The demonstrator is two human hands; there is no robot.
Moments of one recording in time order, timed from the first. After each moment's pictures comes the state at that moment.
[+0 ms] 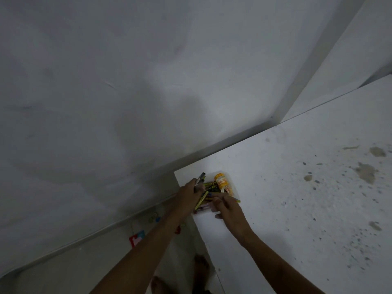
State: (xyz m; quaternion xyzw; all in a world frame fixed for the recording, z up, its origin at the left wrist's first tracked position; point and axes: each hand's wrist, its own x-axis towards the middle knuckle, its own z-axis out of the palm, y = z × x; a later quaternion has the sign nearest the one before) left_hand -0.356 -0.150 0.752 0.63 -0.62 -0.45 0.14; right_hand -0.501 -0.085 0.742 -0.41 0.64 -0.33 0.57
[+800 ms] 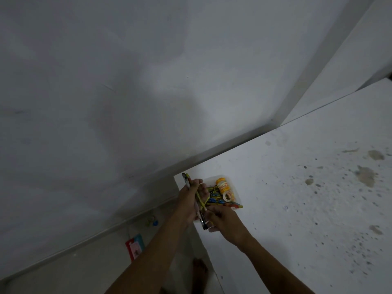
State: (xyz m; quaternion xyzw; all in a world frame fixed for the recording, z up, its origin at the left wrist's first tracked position) left_hand -0.368 -0.157 0.756 0.50 -0.09 -0.75 0.43; right_hand -0.489 -0.092 0.752 -0.47 0.61 -0.23 0.60
